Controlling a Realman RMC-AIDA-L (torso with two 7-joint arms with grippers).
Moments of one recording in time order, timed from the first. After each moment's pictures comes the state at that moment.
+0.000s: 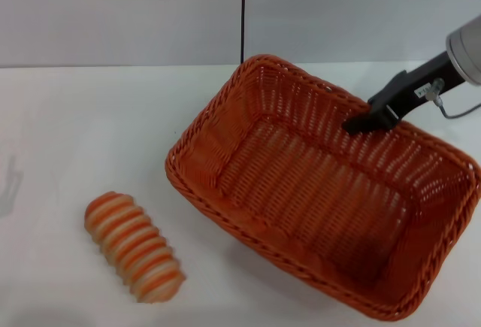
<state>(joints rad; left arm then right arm) -0.12 -2.07 0.04 -0.17 1.36 1.56 -0.14 0.89 2.00 -1.01 -0.81 0.66 1.53 -1.06</state>
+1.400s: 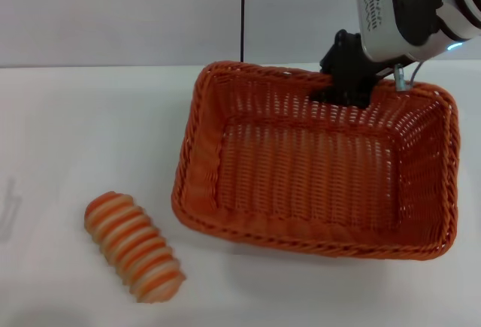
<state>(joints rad) -0.02 -2.07 0.10 -0.18 1.37 1.72 -0.14 0.91 2.06 -1.17 -0.87 0.68 1.33 -1.69</state>
